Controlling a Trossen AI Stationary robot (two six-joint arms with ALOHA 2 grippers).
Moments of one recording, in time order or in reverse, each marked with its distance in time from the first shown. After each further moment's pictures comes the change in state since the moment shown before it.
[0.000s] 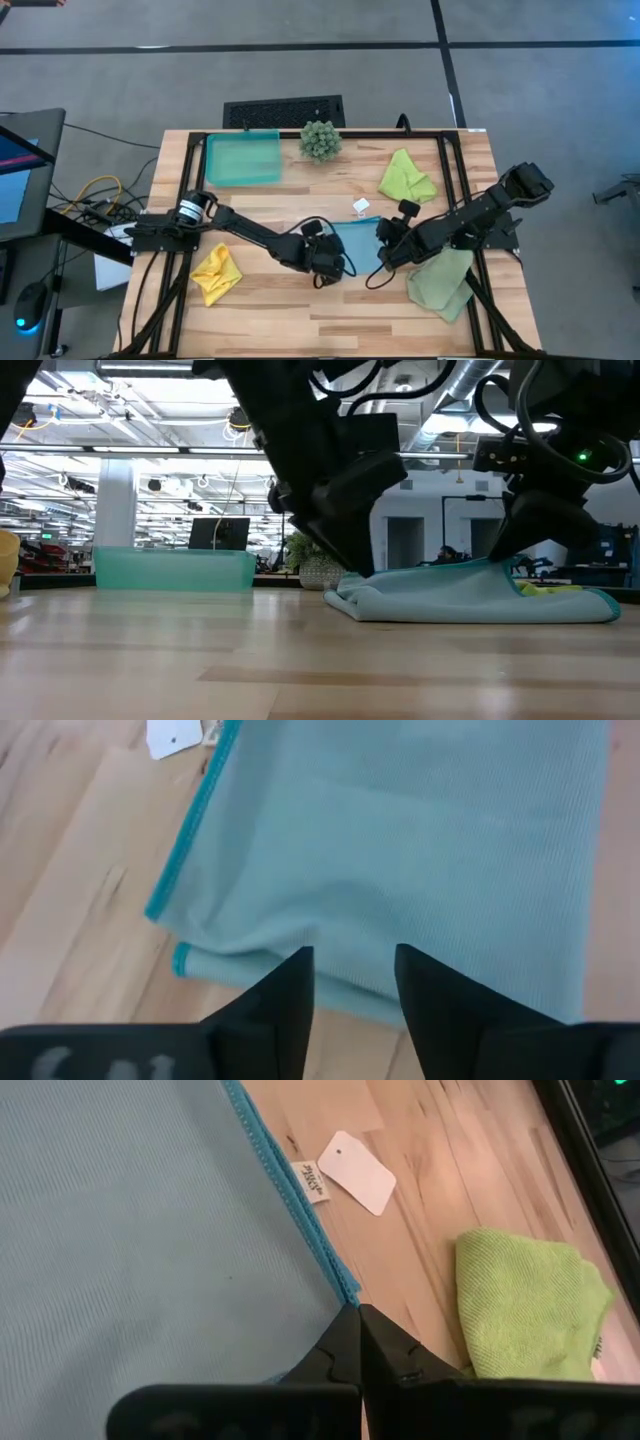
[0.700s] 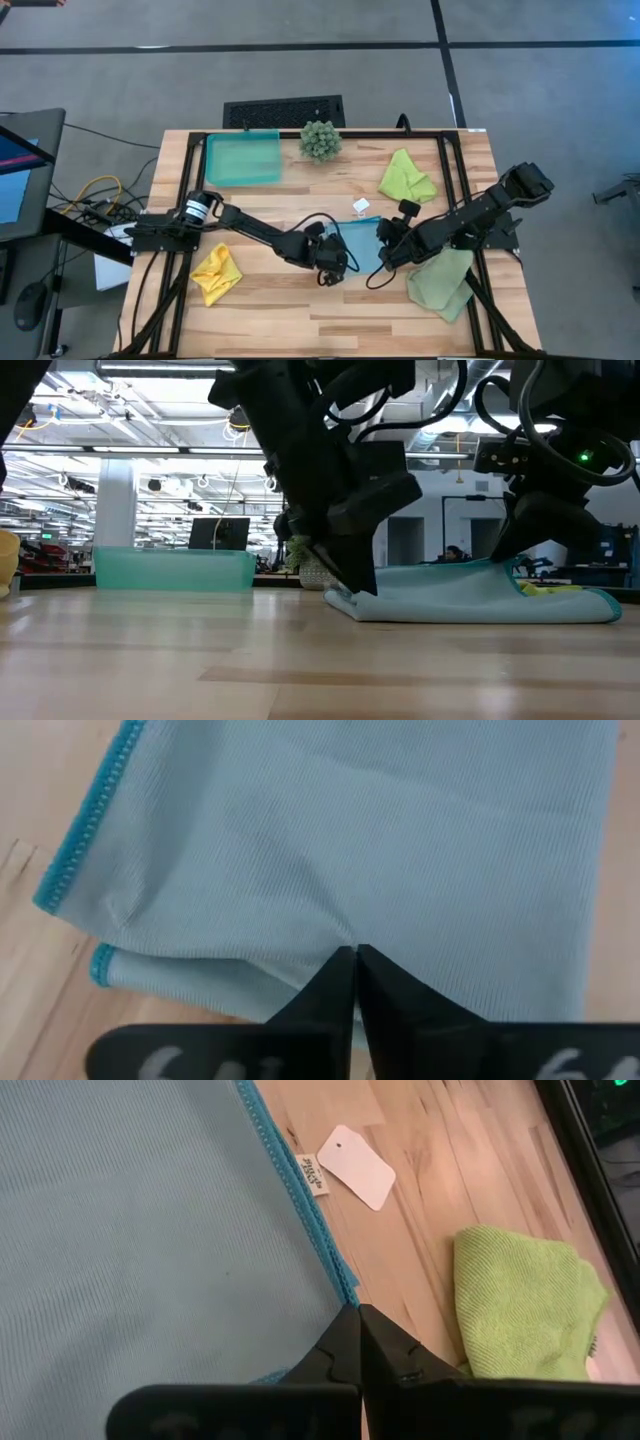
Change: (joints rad) left arm 0.024 0.042 -0.007 0.066 0.115 -0.036; right arm 0.000 0.000 0.000 -0.013 -0.004 -0.010
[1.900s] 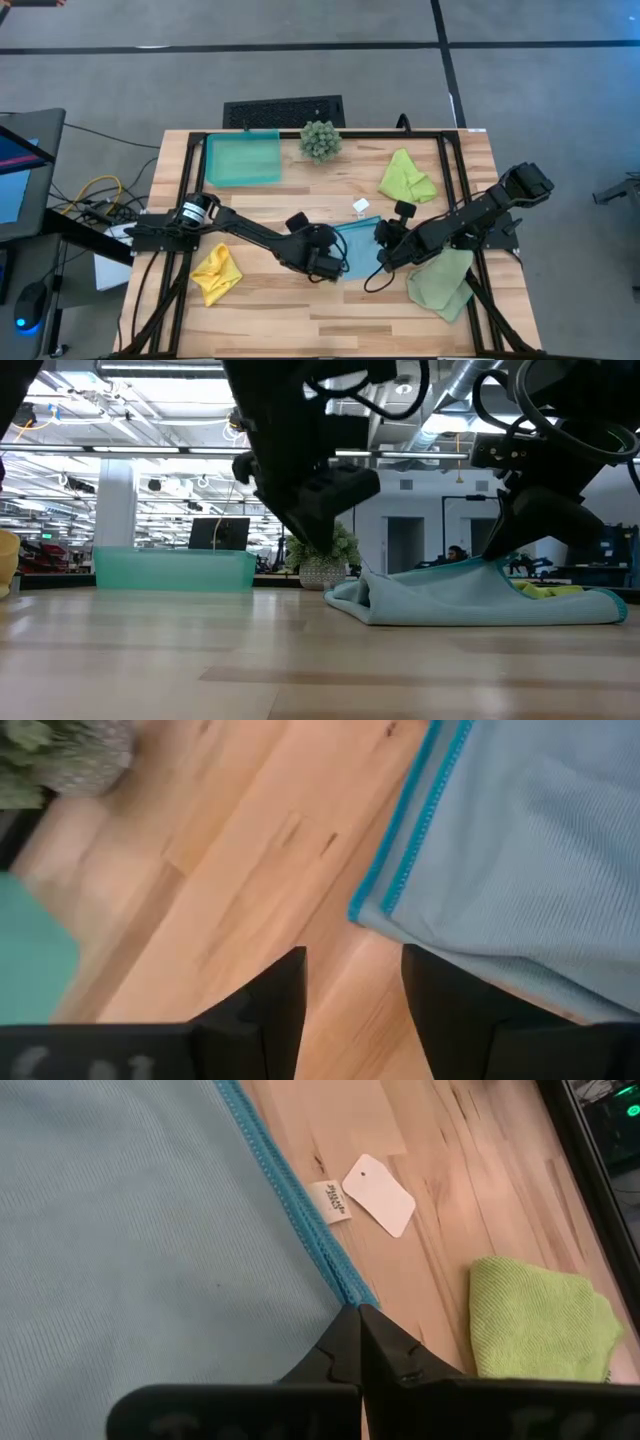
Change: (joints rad) left arm -0.045 -0.010 0.127 -0.465 -0.328 -0.257; right arm 0.006 0.000 0.001 0.068 0.001 -0.079
